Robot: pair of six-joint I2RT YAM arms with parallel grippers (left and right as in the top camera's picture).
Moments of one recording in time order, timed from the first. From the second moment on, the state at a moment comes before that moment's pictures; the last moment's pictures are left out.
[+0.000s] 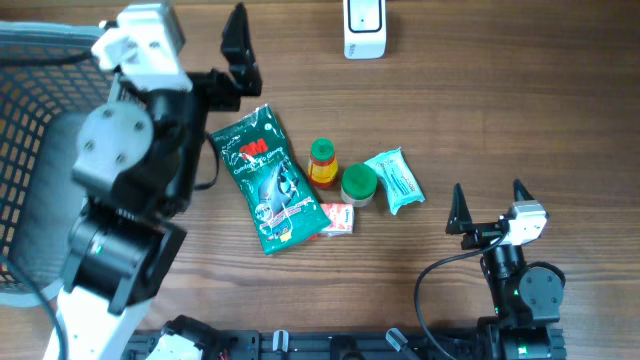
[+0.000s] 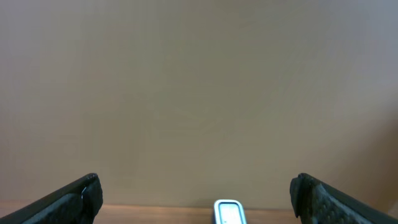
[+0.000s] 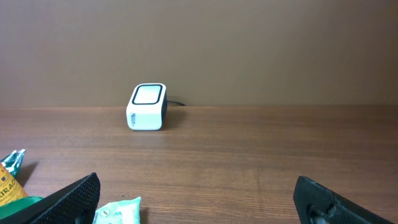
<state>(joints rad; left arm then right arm) -0.41 1.04 1.33 -0.22 -0.30 -0.15 0.04 0.02 0.01 0.00 -0.04 0.04</state>
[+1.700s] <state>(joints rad) -0.41 0.66 1.33 -0.29 -0.22 -0.16 0.04 0.63 0.41 0.01 -0.74 0.67</state>
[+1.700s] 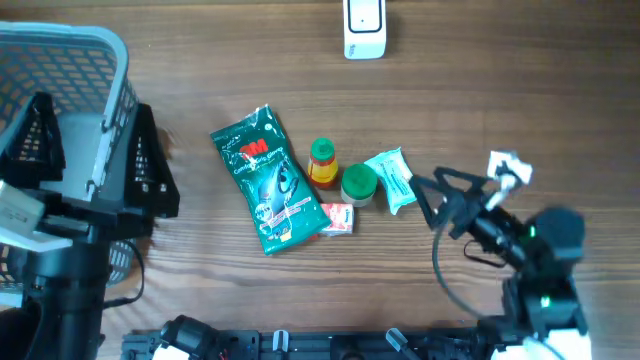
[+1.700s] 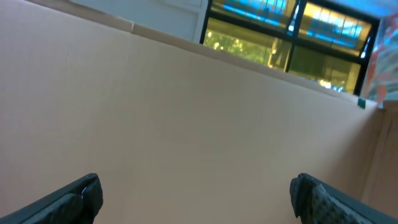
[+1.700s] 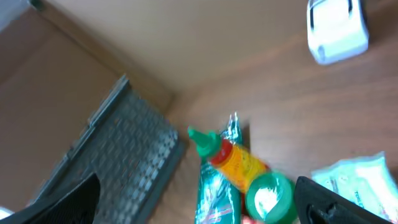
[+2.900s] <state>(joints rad) -0.38 0.34 1.13 -0.16 -0.35 -0.18 0.04 1.10 0.71 -0.46 -0.38 0.39</state>
